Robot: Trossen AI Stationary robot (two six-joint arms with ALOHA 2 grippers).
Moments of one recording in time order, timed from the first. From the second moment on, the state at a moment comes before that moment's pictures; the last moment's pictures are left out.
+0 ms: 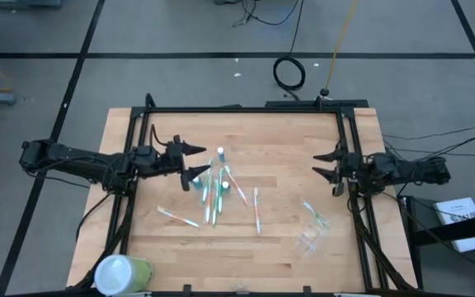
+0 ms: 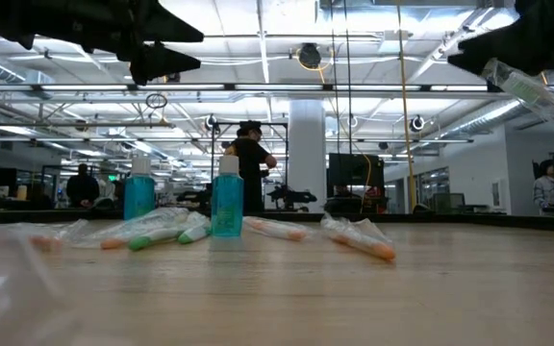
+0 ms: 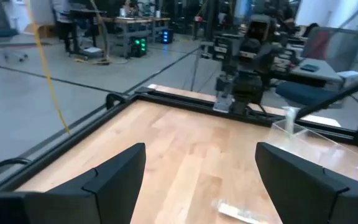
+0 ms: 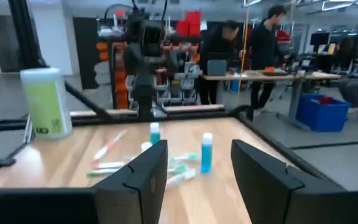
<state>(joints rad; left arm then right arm) -0.02 0.91 0.45 0.39 -0.27 -0.12 0.14 0.03 0.19 -0.08 0.31 -0.01</state>
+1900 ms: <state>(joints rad) 0.12 1.53 0.64 -0.14 -0.31 -0.84 0.14 0.02 0.12 0.07 0.32 -0.02</state>
